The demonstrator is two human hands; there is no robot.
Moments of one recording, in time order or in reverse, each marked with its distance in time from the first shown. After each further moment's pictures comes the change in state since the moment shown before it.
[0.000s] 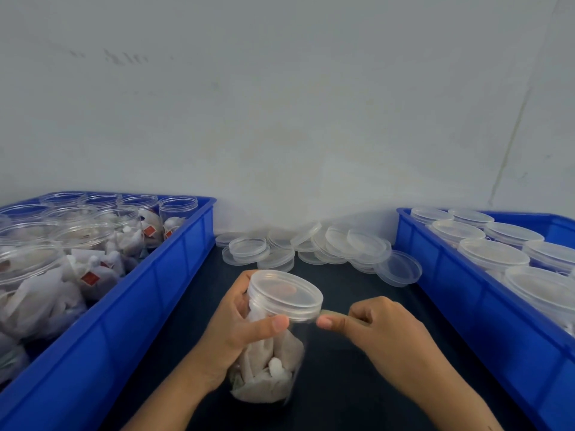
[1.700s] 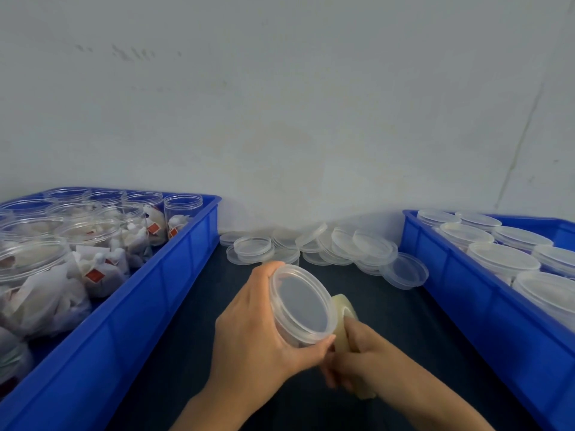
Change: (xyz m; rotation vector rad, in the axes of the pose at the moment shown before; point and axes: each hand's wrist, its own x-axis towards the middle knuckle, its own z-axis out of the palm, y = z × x) left_hand -0.019 0.018 0.030 0.820 0.368 0.320; right_hand -0.005 -0.007 0.022 0.618 -0.438 0.006
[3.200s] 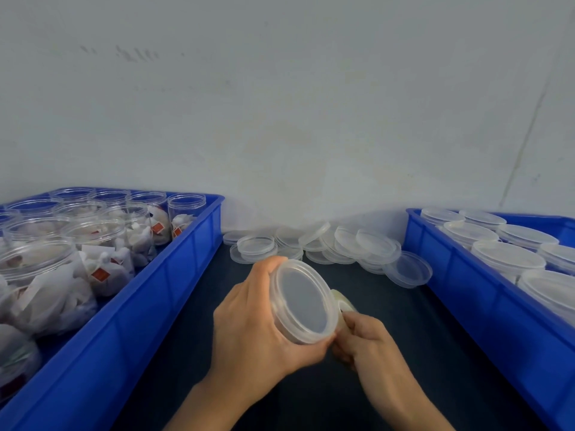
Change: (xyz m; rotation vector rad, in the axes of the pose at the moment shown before) left_hand 0.006 0.003 -0.009 0.056 0.076 0.099; right_hand 0.014 0.016 0.017 0.136 0.356 -0.074
